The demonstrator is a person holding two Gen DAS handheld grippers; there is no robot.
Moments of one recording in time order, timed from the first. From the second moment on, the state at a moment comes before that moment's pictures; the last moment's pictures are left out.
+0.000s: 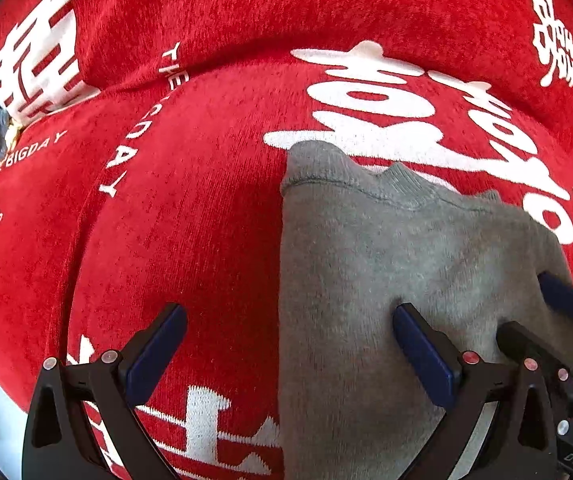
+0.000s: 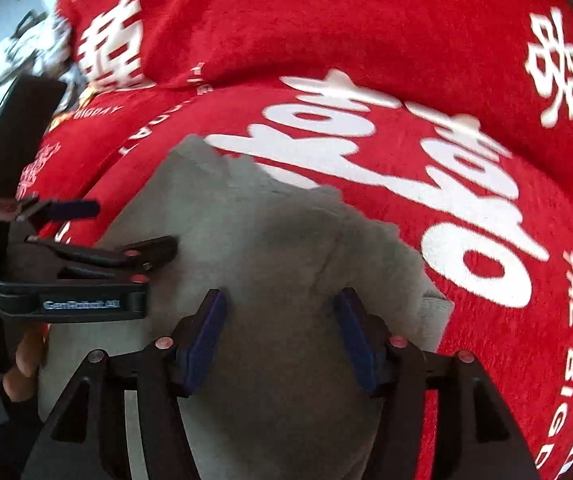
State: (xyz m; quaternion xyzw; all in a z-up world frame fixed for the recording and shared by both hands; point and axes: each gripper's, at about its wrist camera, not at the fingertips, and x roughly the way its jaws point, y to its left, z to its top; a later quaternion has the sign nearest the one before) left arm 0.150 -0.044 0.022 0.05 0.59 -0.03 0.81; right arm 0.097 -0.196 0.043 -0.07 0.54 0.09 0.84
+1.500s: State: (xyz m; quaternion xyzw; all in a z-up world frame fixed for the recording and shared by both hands) left arm -0.002 -0.009 0.029 0.08 0.59 -0.12 0.80; right arm -0.077 -0.217 0.028 -0.03 0.58 0.15 0.80
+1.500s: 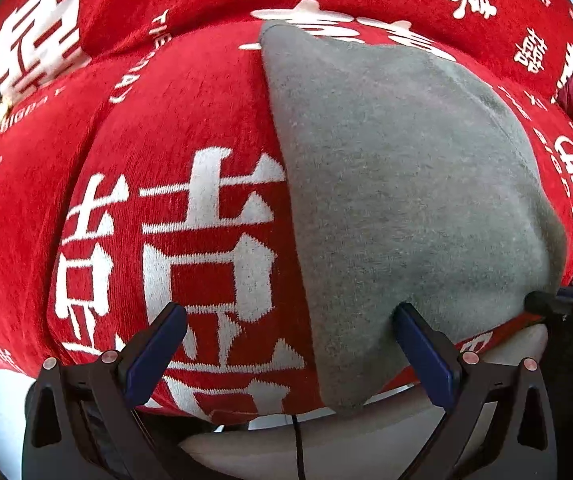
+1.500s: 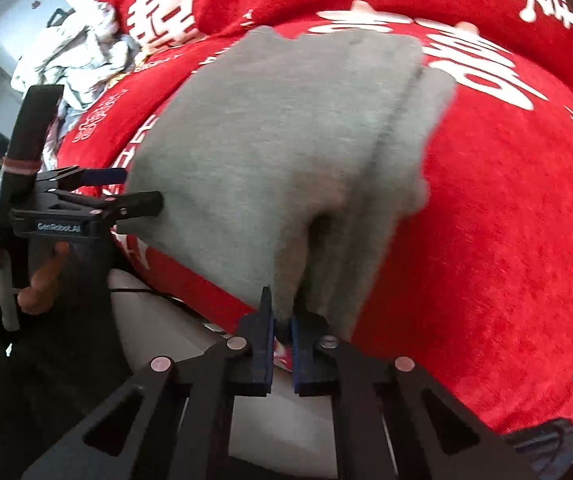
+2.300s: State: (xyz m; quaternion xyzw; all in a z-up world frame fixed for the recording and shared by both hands) left arm 0.034 -0.014 0.059 0.07 0.55 -0.09 0.83; right arm -0.038 -0.170 0.044 -0.16 0.52 0.17 0.82
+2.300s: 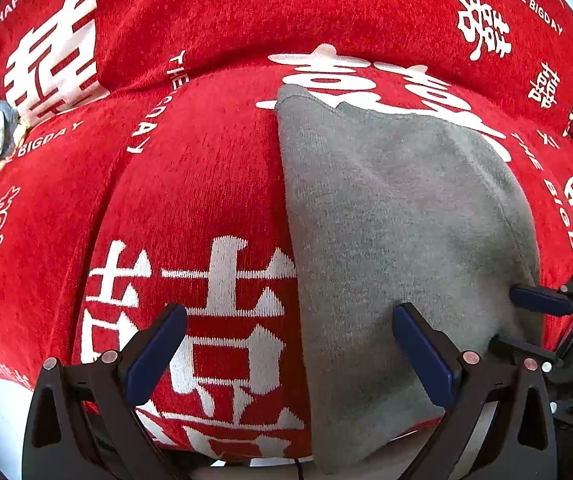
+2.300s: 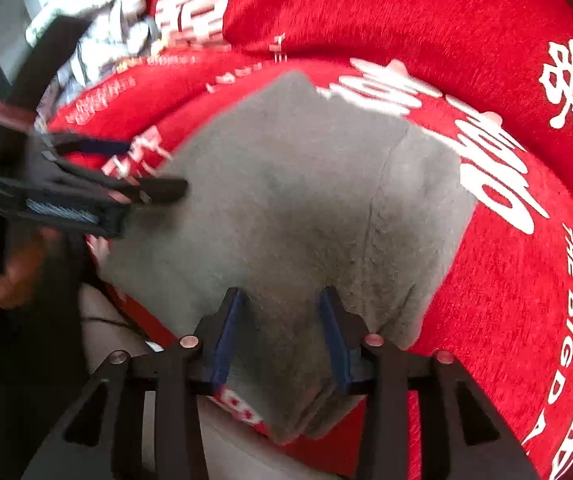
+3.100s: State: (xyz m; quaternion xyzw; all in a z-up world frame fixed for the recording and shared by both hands) left arm 0.038 -0.006 0.056 0.05 0.56 -0.11 0.82; right arm 0.018 -0.170 0.051 -0.22 0.50 0.18 0.82
